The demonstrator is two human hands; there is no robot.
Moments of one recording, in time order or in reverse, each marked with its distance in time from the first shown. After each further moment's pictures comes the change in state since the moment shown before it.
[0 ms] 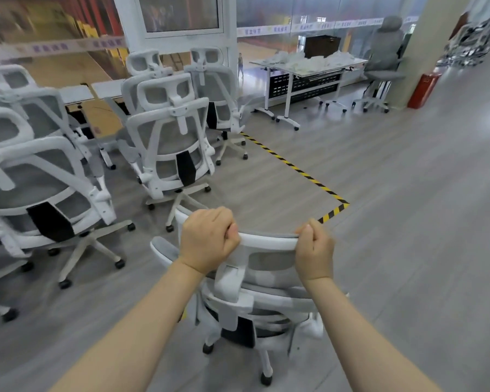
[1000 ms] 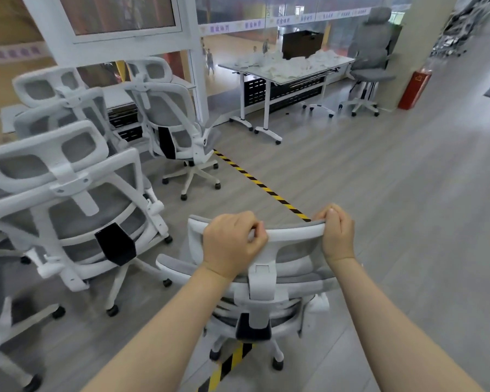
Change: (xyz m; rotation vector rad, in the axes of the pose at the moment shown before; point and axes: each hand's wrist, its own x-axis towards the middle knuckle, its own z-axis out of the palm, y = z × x) left_hand 0.420 -0.092 0.447 -0.178 0.051 -0.086; right_hand 0.594 0.226 0.095 0.116 0.057 0.125
